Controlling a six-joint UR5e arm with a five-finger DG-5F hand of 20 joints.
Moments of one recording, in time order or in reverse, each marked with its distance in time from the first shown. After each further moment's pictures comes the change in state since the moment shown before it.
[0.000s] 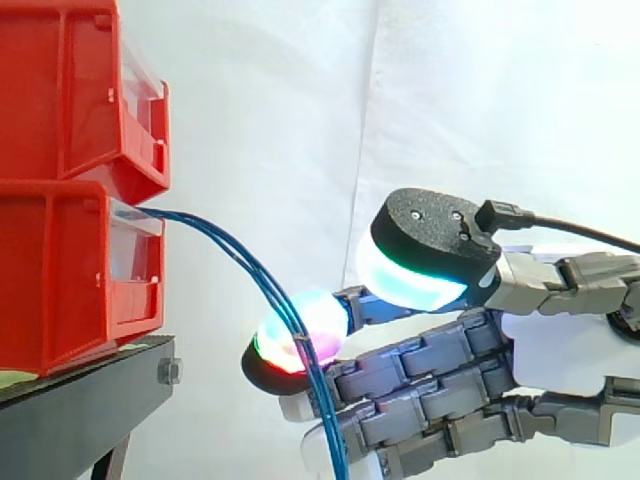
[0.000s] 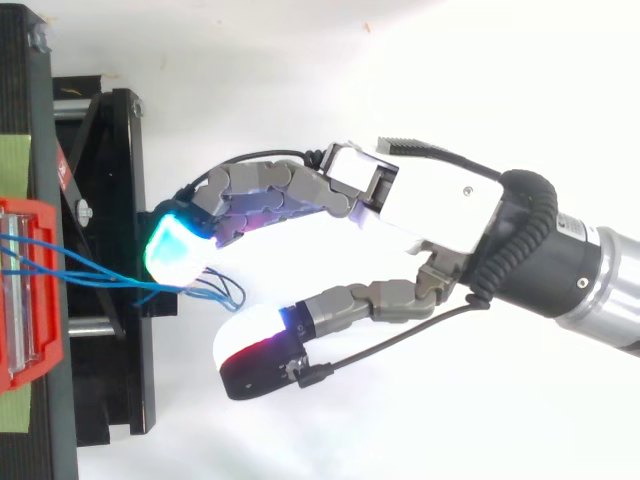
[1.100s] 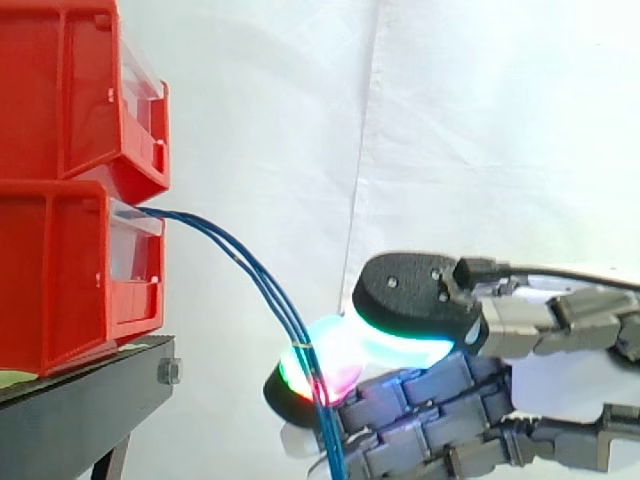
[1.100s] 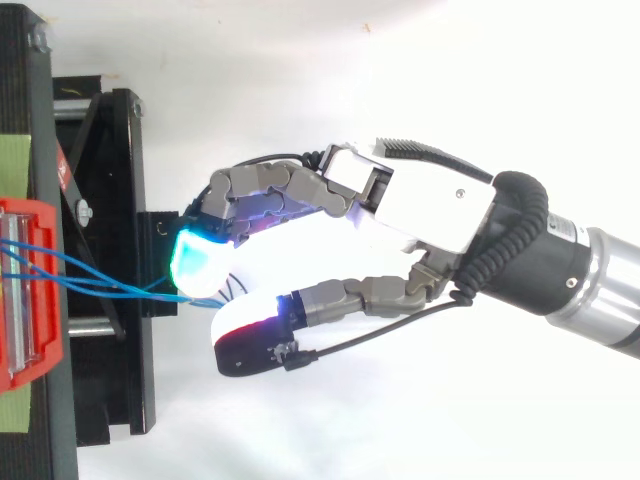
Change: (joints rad) arm 0.000 -0.021 0.001 0.013 0.008 -0.020
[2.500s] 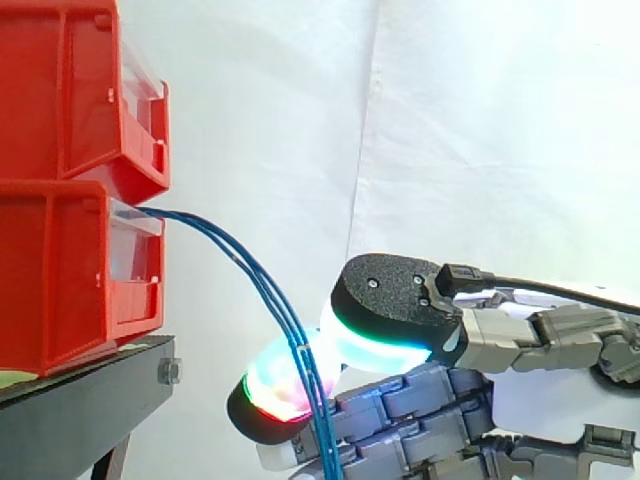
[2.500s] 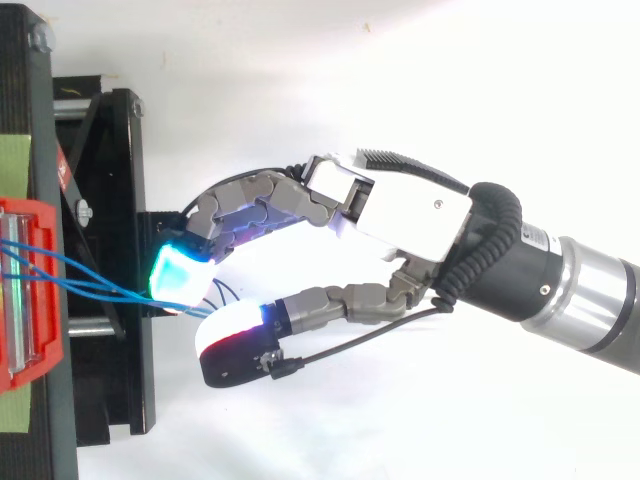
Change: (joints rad) arm 0.005 -0.038 0.022 0.059 0.004 -0.001
